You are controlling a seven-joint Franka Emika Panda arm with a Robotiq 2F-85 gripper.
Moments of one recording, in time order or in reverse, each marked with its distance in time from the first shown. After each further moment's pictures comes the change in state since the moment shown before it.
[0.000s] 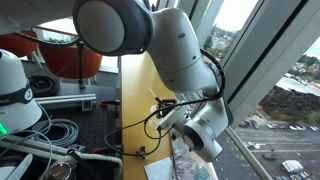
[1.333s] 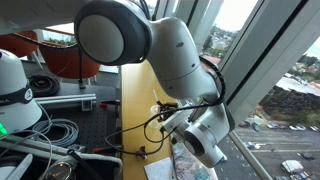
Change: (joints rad) arm -0.007 0.052 -0.015 0.067 0.012 -0.008 0.158
